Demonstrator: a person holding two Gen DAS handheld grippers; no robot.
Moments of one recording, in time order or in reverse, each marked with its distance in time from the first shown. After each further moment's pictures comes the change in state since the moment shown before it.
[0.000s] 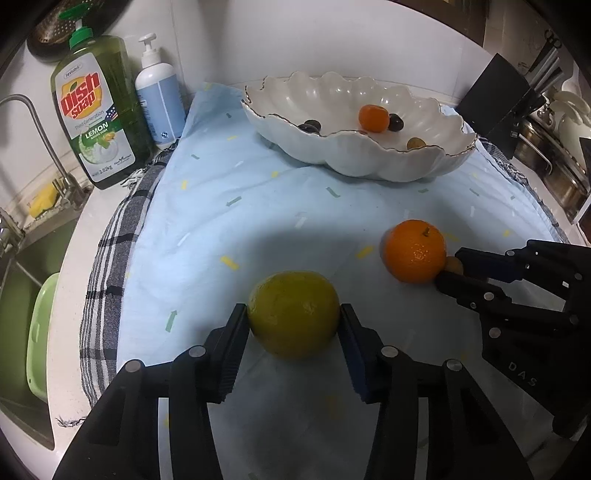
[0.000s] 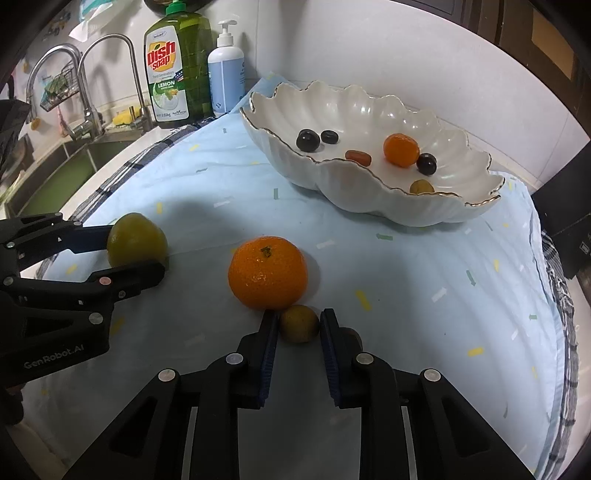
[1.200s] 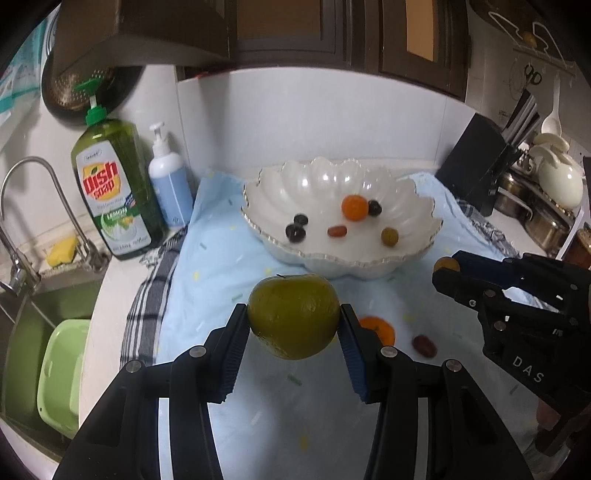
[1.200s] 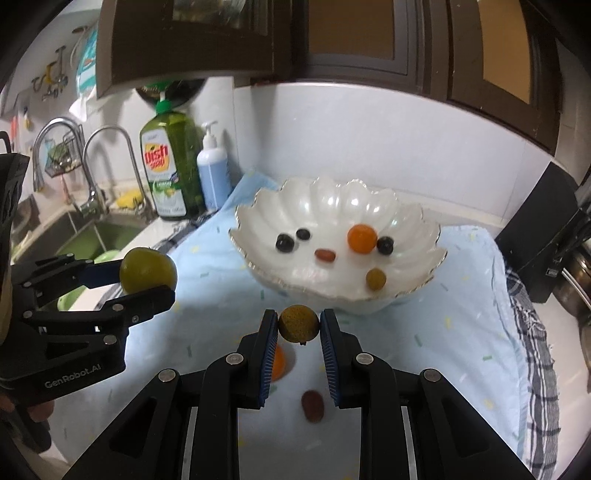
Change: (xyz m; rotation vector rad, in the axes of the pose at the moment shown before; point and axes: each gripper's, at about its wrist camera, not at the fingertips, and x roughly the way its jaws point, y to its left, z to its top) left arm -0.067 -0.013 0.046 0.003 -0.224 -0.008; right arm -0.076 -0.022 0.033 0.092 -0.260 -0.013
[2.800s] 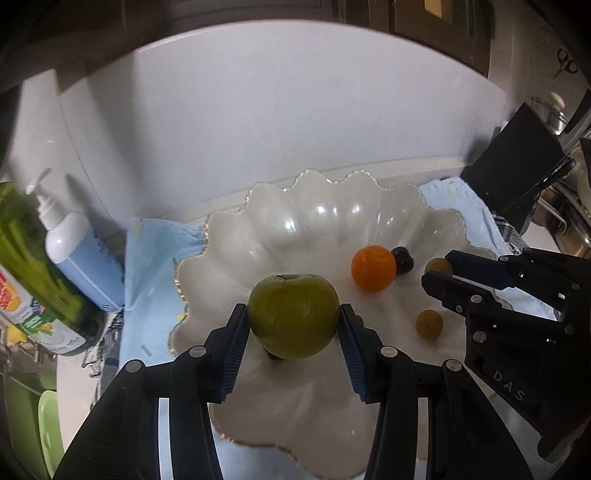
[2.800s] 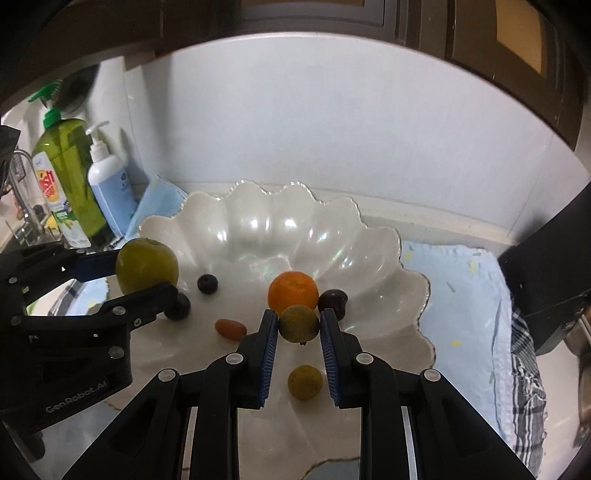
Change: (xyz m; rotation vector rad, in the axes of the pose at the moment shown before) left arm 0.159 -0.015 0.114 0.087 0.125 -0.032; right arm 0.134 -0.082 0.080 0.044 0.136 -0.087
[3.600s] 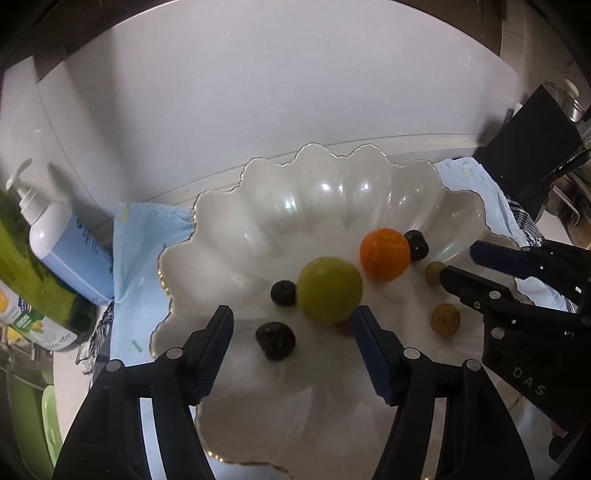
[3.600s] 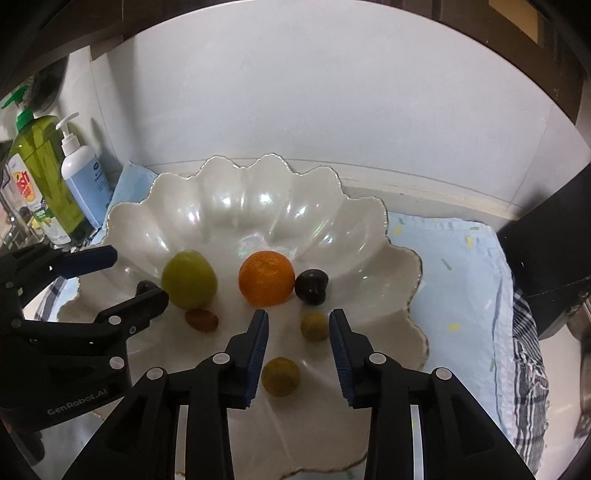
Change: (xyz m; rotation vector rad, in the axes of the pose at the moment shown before) left arm 0.020 -0.003 0.000 -0.001 0.076 0.028; right arm 0.016 -0.016 0.000 0.045 0.084 -0.020
